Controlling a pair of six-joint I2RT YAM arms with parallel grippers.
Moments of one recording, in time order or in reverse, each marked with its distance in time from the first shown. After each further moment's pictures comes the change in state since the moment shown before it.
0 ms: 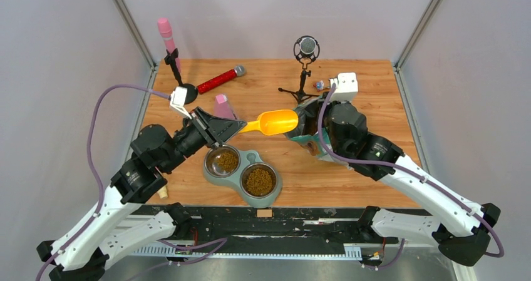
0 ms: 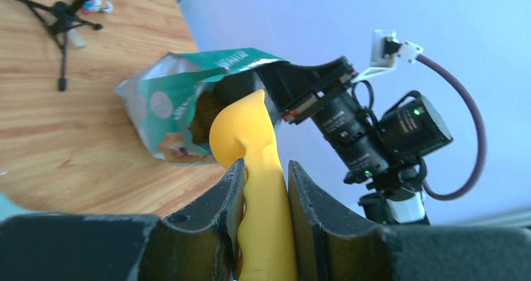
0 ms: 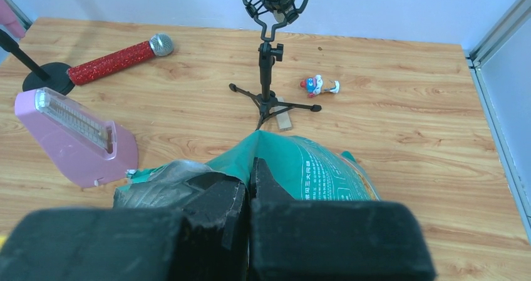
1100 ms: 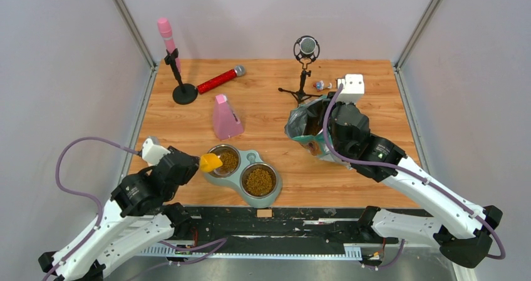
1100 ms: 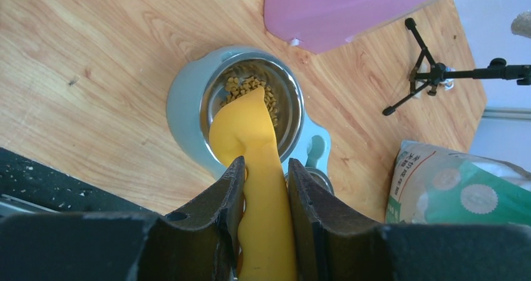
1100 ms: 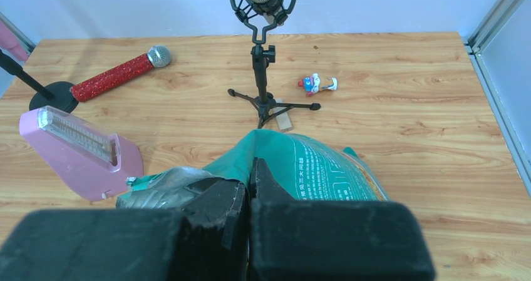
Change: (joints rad) left arm 0.000 -0.180 -0.210 -0.830 -0.639 -0.479; right arm -0.001 -0.021 -0.010 -0.006 0.037 0.064
